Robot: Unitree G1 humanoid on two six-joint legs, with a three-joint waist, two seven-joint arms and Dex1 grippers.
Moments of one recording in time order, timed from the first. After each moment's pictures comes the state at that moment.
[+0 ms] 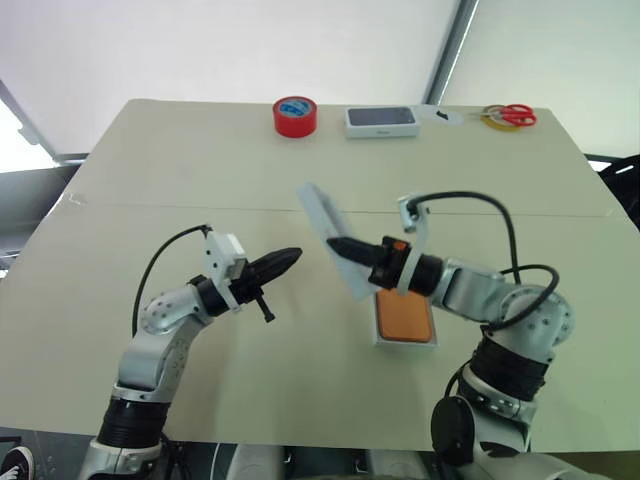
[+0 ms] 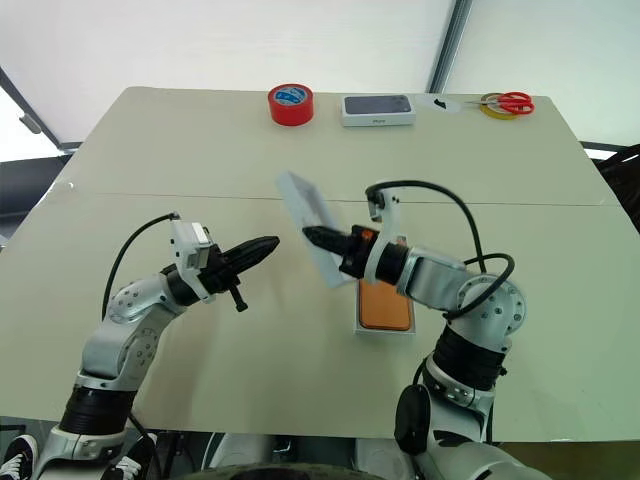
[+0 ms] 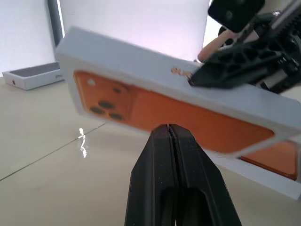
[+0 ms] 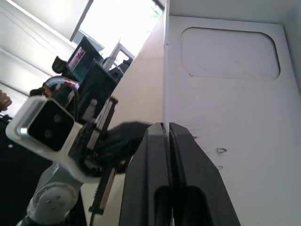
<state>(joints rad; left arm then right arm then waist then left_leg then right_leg) -0.18 0.39 -0.02 -0.20 -0.45 0.16 -0.84 -0.50 0.01 -0.48 -0.36 1.15 1.61 0.08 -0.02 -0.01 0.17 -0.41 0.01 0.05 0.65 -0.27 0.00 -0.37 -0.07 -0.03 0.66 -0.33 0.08</state>
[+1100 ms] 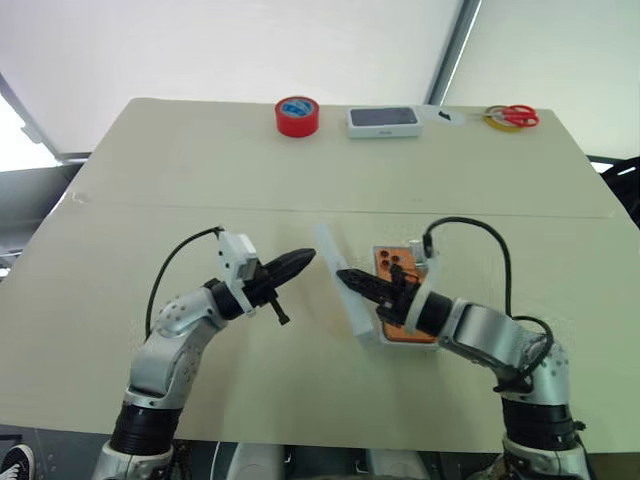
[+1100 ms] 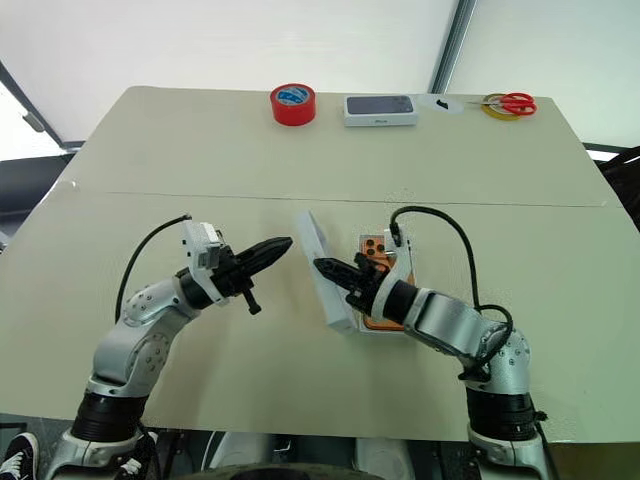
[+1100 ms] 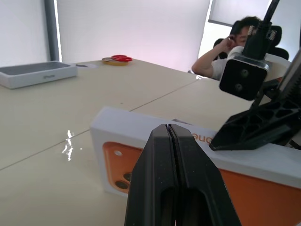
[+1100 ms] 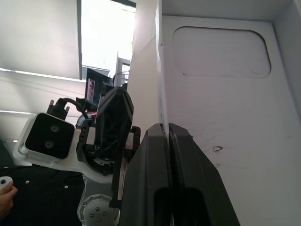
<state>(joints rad) -0.17 0.30 -0.09 -0.24 -0.45 0.21 -0.80 -0.19 -0.34 -0.14 -0.30 1.97 1.02 -0.47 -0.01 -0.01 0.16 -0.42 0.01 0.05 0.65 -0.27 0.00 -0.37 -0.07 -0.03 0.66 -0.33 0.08</state>
